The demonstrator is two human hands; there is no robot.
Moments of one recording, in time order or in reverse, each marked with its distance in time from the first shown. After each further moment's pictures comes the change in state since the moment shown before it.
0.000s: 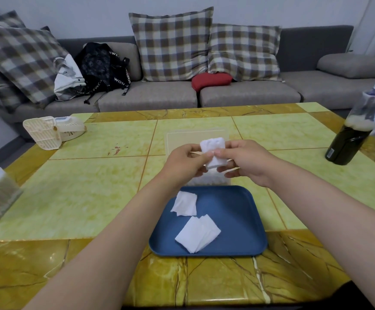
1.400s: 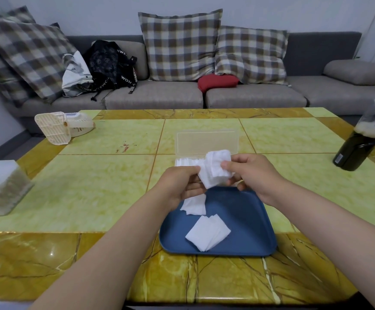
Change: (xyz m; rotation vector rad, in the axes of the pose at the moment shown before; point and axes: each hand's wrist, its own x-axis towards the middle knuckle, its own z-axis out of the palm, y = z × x) left_hand -0.017 -0.027 -0.024 -0.350 -0.003 -0.340; right_hand -0.019 0.019 0.022 0.037 0.088 -0.038
